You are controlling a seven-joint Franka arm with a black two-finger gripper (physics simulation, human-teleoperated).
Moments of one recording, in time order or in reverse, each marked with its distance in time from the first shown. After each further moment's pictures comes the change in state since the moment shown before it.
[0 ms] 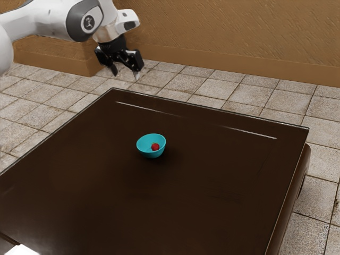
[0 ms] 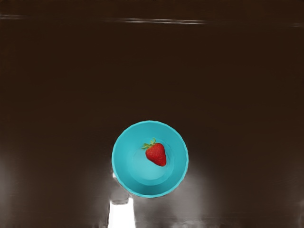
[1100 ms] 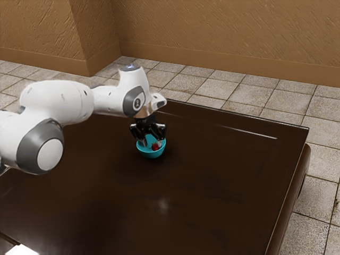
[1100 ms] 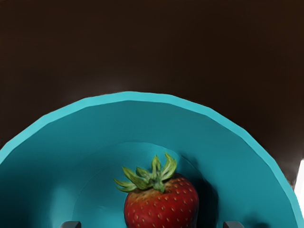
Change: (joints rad) arm 0.084 0.616 -0.024 0.172 -0.185 0.217 -0.094
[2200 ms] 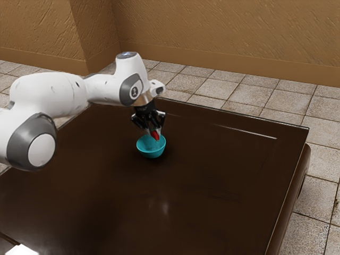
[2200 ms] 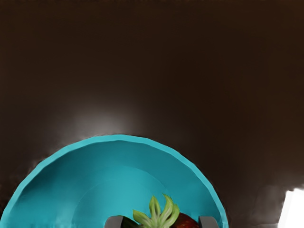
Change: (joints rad) arm 0.018 -0.057 -0.025 0.009 0.025 0.005 -0.093
